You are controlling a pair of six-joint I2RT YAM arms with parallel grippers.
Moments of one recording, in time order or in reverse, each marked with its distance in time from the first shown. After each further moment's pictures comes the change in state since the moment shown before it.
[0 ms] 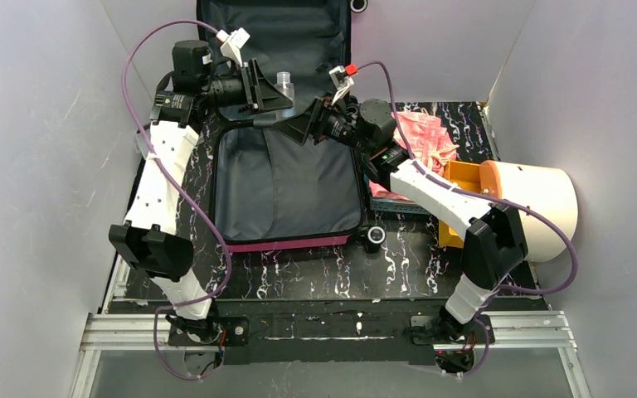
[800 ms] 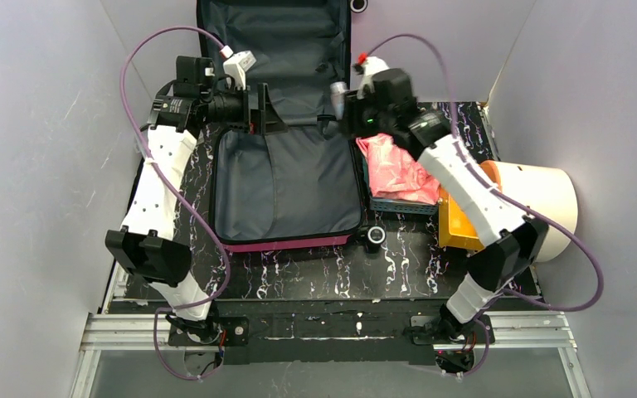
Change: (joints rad) left arm -0.005 -0.032 -0.050 -0.207 -0.146 0.338; right arm -0.071 -0.022 0.362 -1.036 0.426 -0.488
